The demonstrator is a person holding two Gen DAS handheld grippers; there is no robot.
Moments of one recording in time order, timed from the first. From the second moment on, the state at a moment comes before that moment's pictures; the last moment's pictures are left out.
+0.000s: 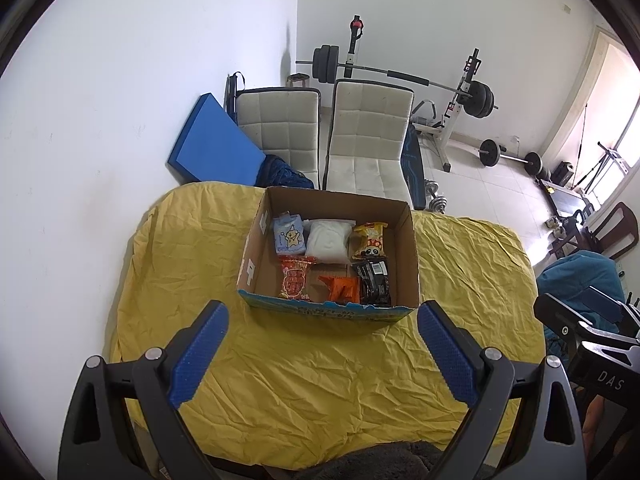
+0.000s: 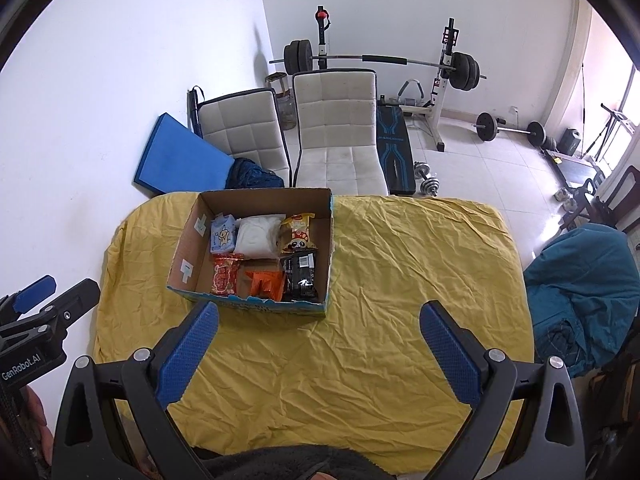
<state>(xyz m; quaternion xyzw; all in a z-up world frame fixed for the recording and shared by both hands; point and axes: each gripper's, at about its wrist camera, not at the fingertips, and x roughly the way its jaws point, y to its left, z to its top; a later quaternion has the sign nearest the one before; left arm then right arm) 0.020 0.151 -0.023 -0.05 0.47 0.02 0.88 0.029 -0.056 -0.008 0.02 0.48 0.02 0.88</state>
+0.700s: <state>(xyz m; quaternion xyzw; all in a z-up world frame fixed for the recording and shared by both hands) 0.019 0.146 -0.024 -0.05 0.48 0.01 0.88 0.025 -0.051 -0.010 0.02 0.48 0.00 0.88</state>
